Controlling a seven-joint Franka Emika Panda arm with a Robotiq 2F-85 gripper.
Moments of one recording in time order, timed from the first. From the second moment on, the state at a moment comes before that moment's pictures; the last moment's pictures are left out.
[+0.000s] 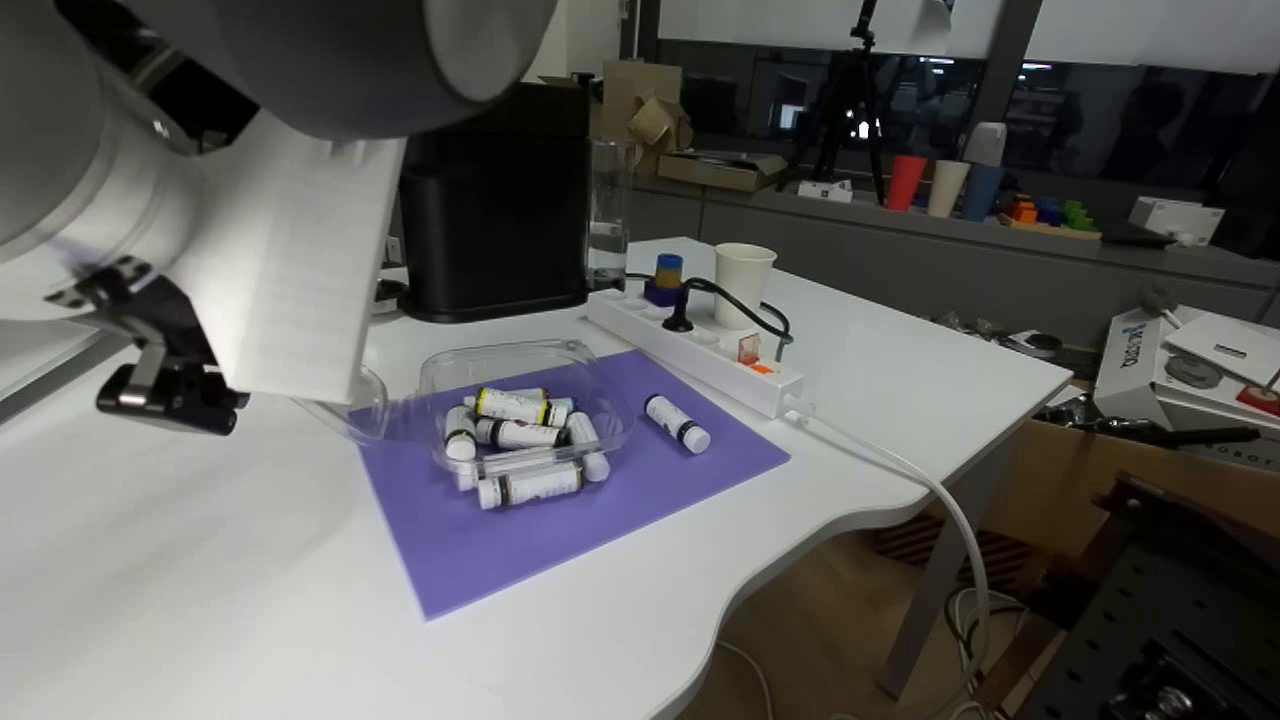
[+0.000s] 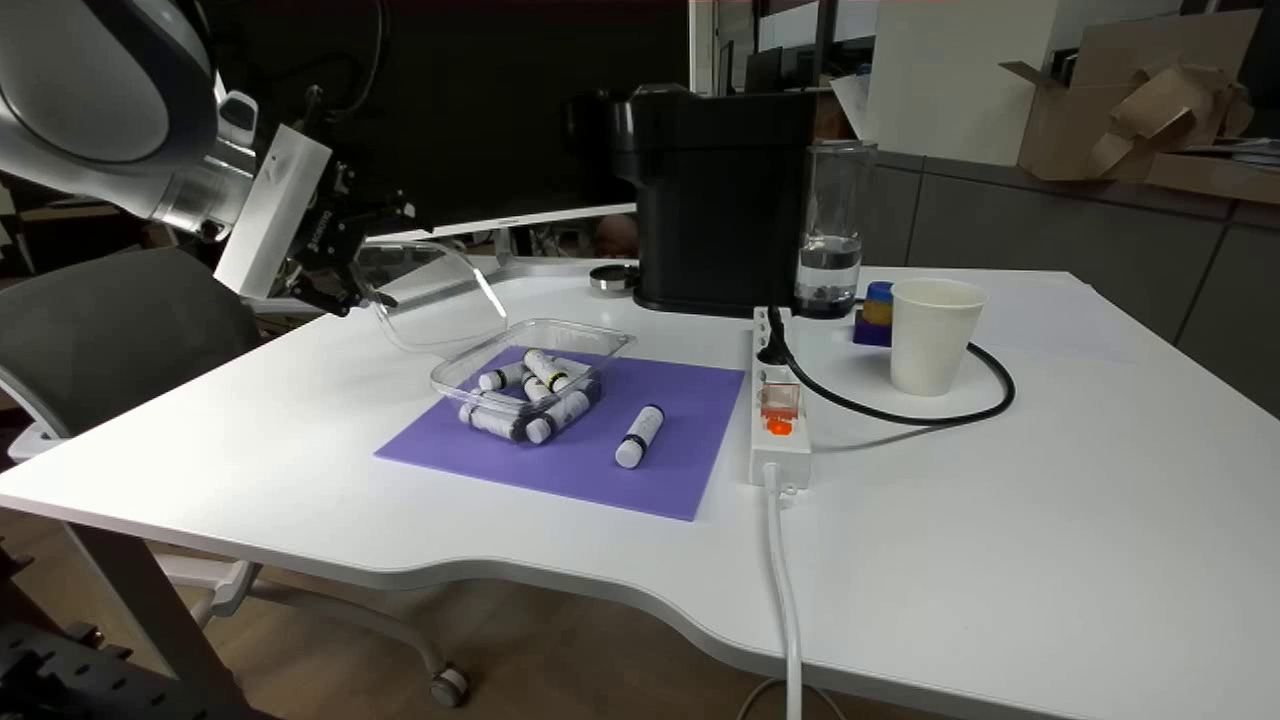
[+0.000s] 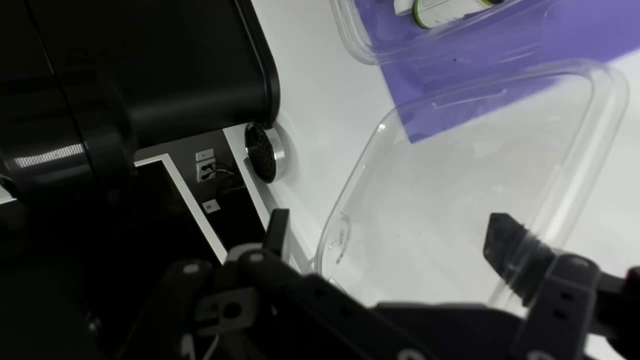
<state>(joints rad) 0.21 0.36 0.32 -2.34 -1.86 2.32 1.17</state>
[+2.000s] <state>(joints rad) -0.04 0.11 0.10 -2.50 -1.40 2.84 1.22</state>
